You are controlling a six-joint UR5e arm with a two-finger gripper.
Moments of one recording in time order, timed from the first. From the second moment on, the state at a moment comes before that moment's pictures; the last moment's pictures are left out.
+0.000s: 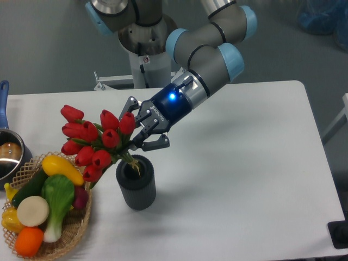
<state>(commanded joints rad) 2.59 -1.81 -1.89 -0.73 0.18 1.22</state>
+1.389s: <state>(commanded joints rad) 2.60 -1.88 -1.90 -0.73 0.13 1.29</state>
